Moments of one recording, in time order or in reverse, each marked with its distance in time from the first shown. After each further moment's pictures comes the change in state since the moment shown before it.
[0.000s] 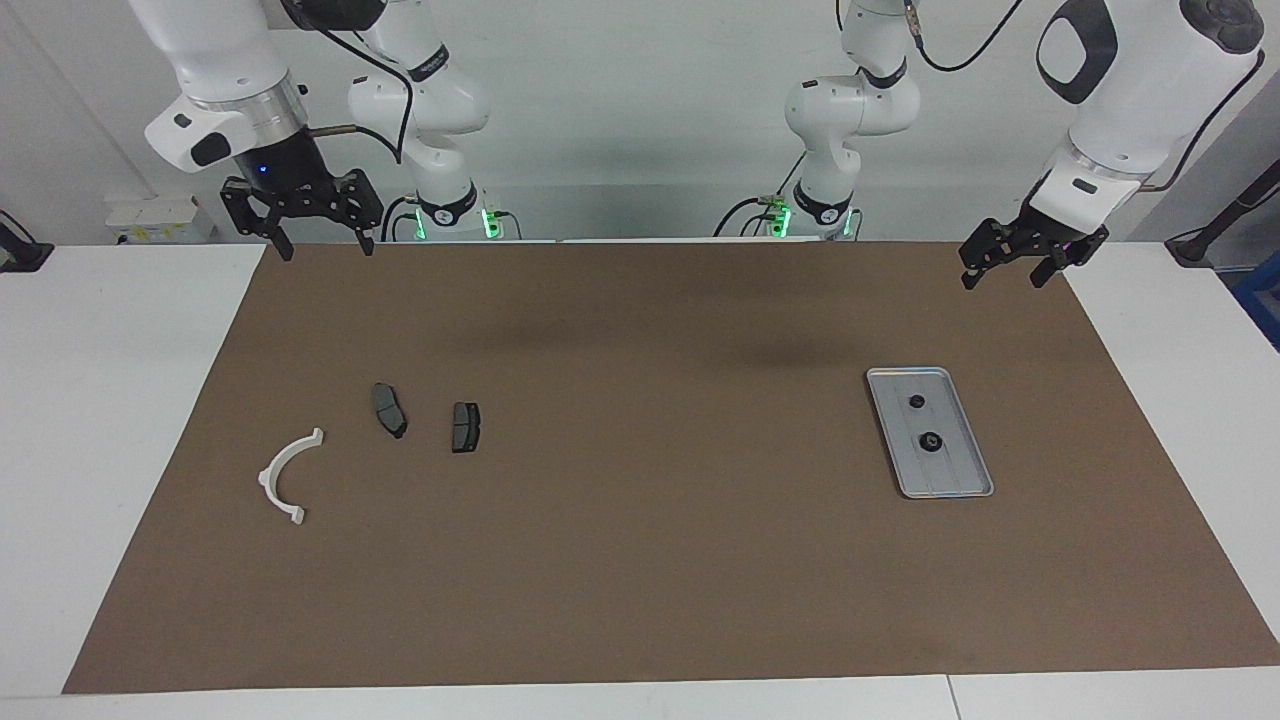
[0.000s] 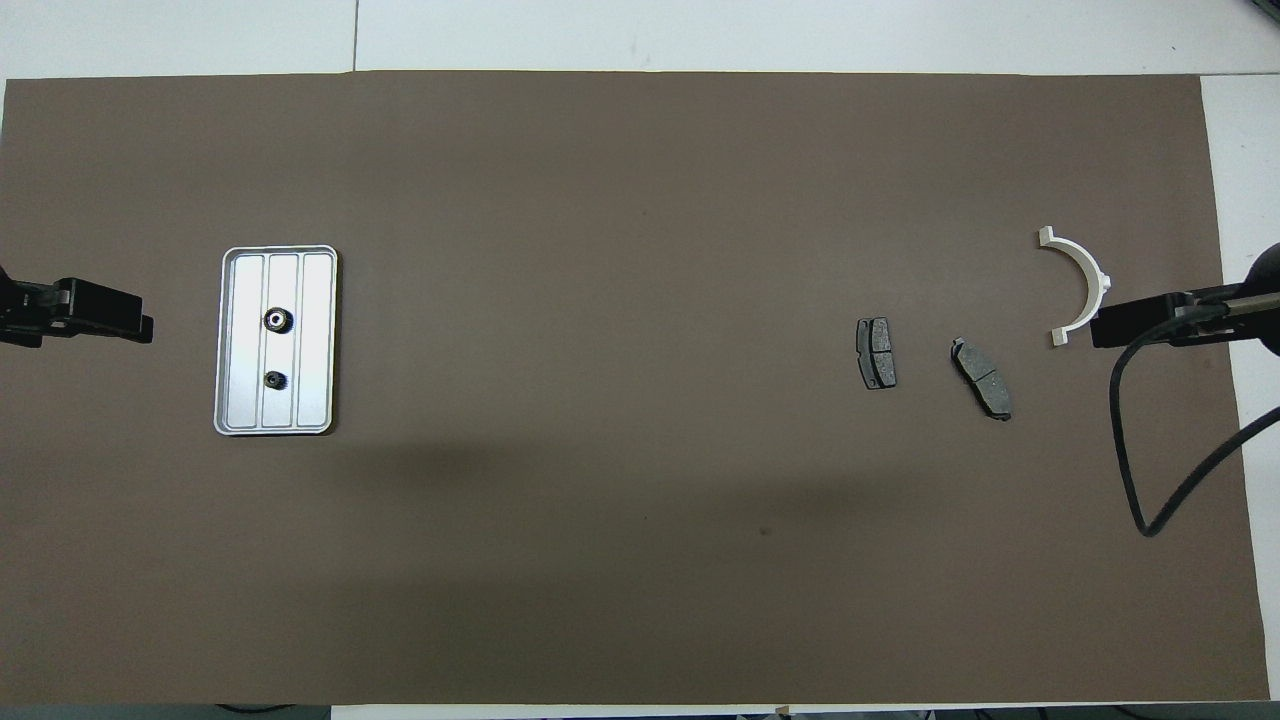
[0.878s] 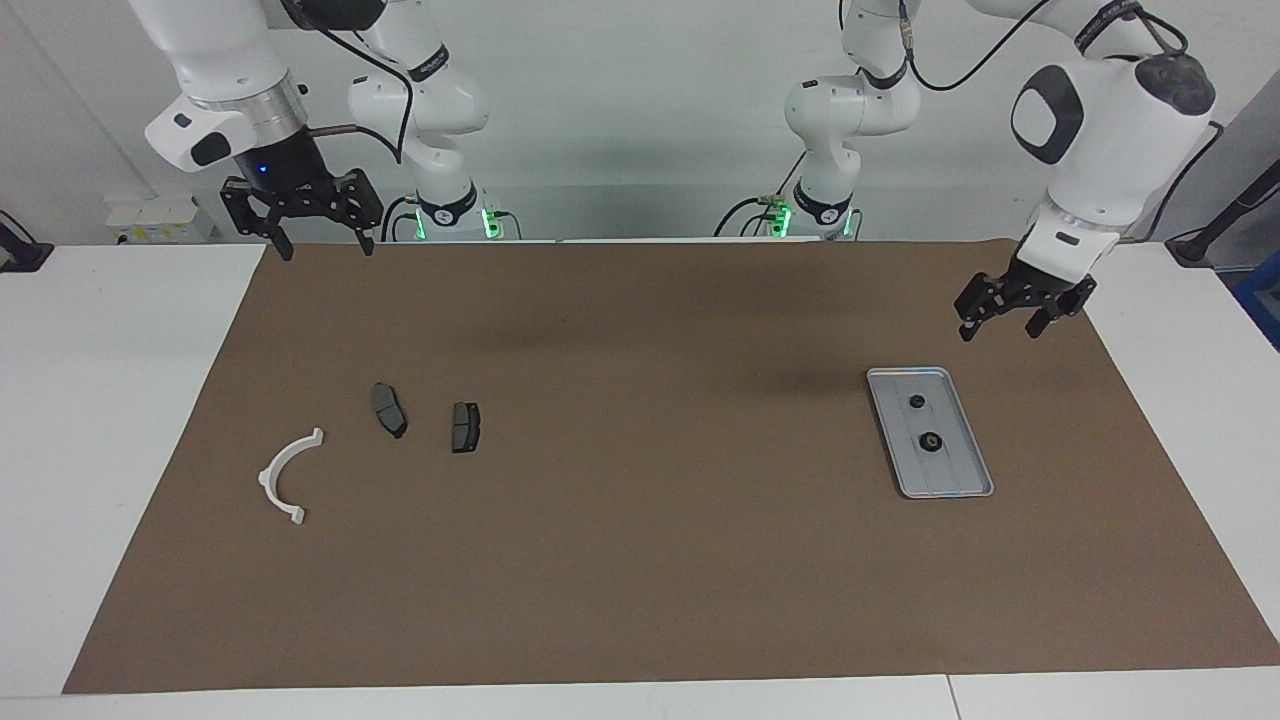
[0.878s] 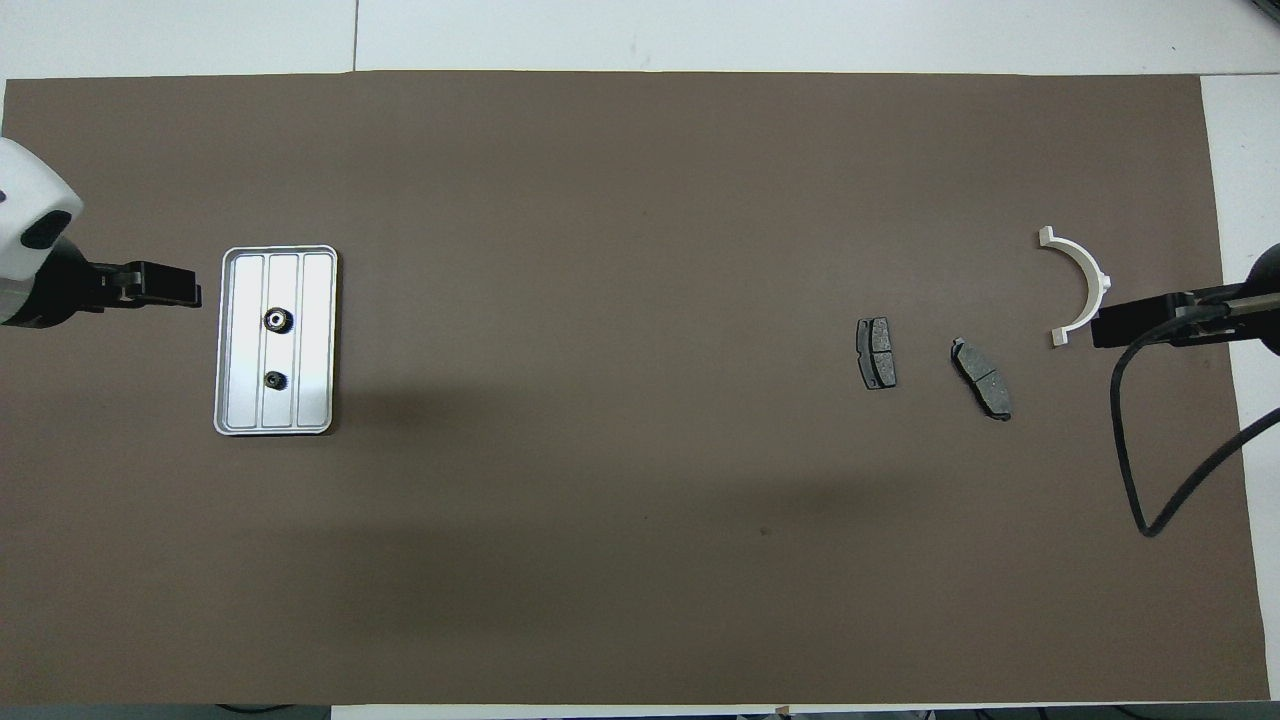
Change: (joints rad) left arm 0.005 0.042 0.009 -0.223 0.004 0.401 0.000; right arm 0.000 -0.002 0.000 0.001 0.000 0.000 0.000
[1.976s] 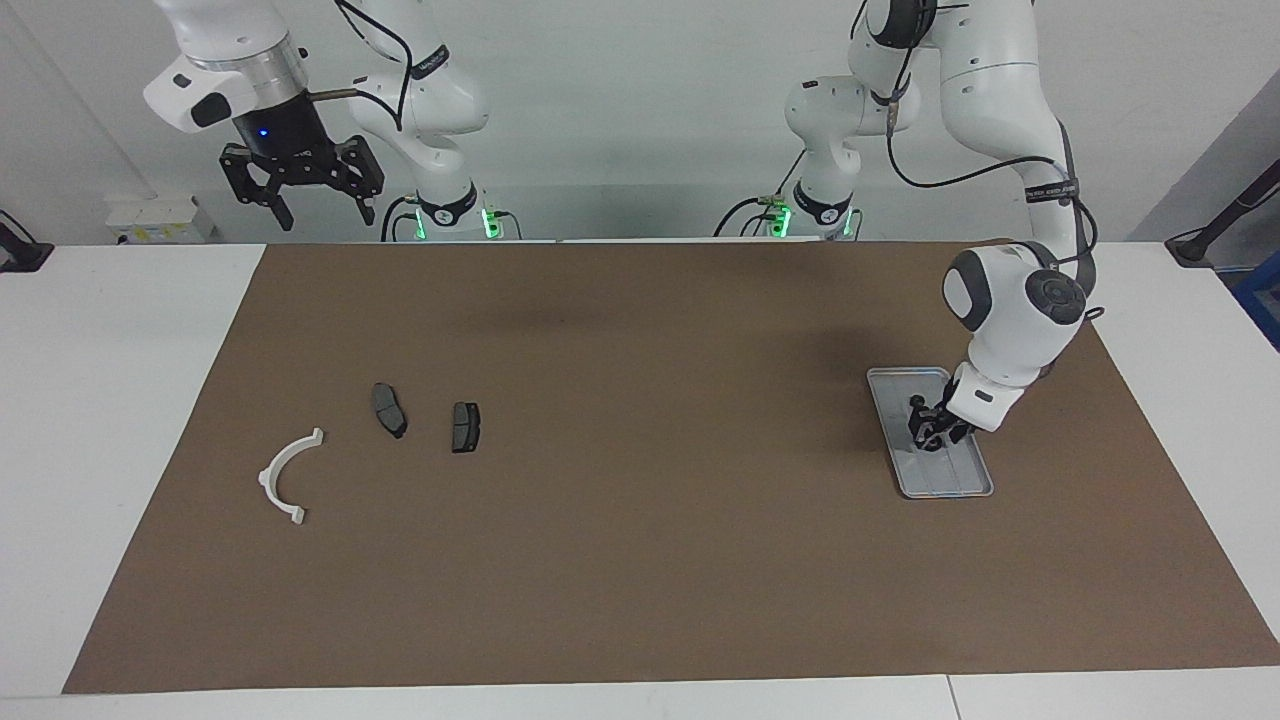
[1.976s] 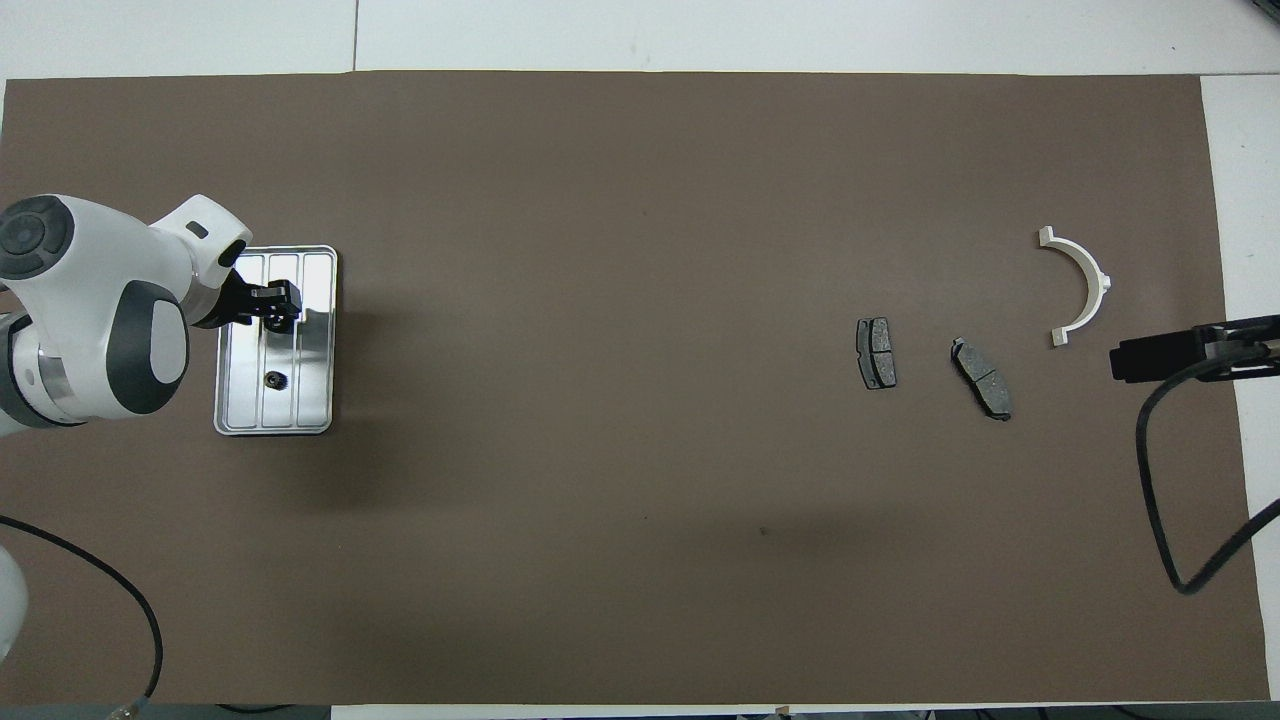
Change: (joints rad) left arm 0.008 0.307 -0.011 -0.083 0.000 0.326 -0.081; right arm 0.007 -0.050 0.008 0.009 0.000 -0.069 -0.002
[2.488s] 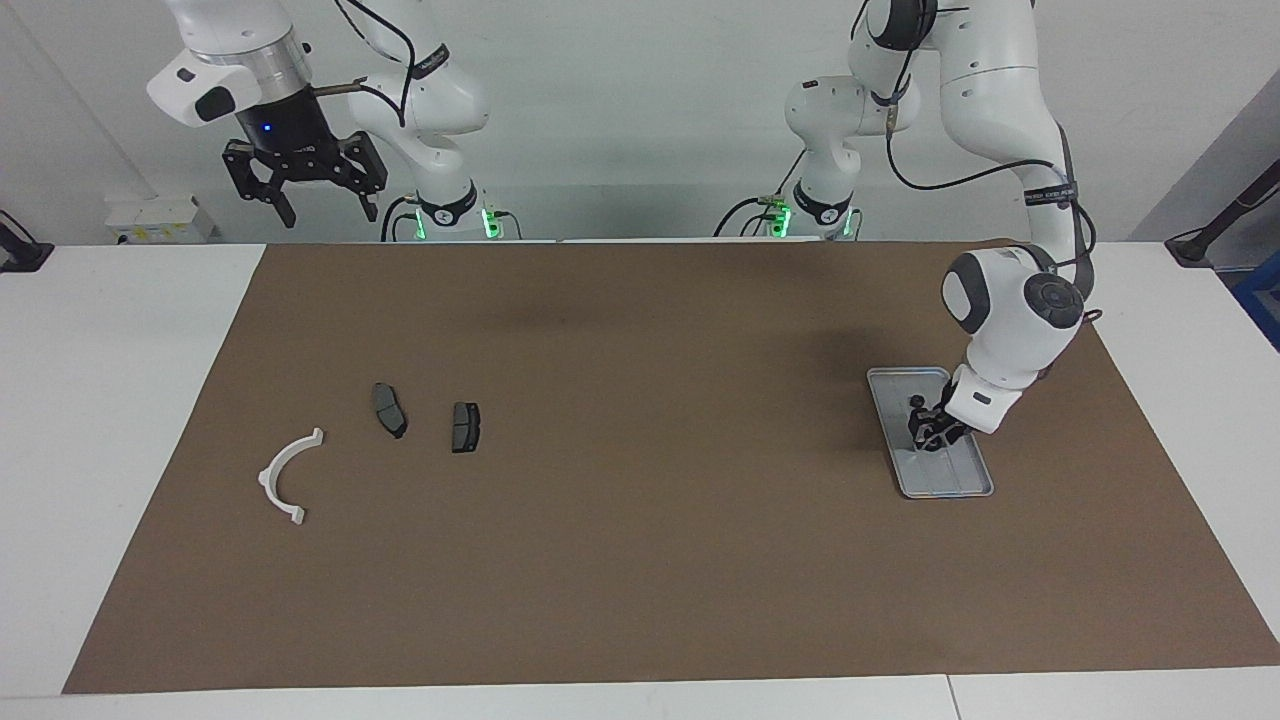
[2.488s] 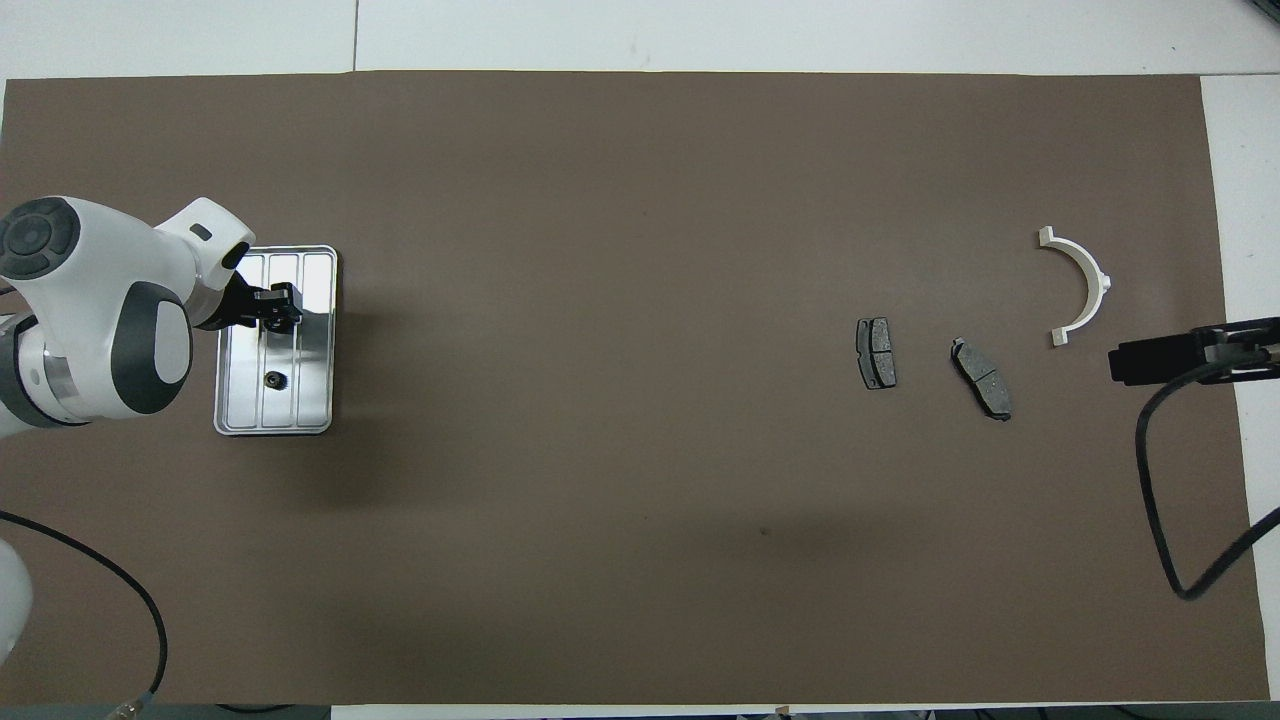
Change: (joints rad) left arm -0.001 0.009 -0.001 -0.002 0.000 0.000 -0.001; right arm 0.003 -0.004 -0.003 0.000 0.000 0.000 0.000
